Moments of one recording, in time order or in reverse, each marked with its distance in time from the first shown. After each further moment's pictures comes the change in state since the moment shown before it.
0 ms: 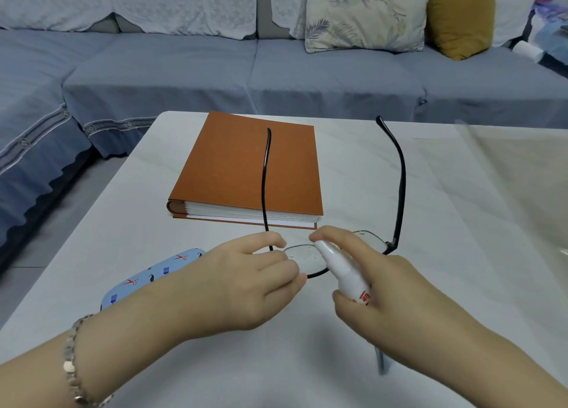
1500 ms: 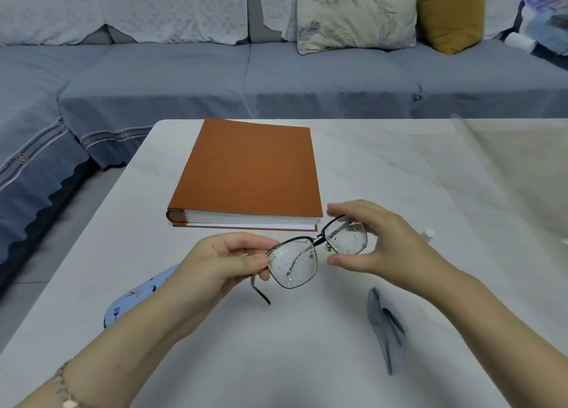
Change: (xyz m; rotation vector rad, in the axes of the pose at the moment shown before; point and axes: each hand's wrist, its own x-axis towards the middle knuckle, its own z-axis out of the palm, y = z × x) left_hand -0.005 -0.004 -0.005 -1.669 0.103 -1.482; right_hand 0.055 0.061 -0.001 0.172 0.153 -0.158
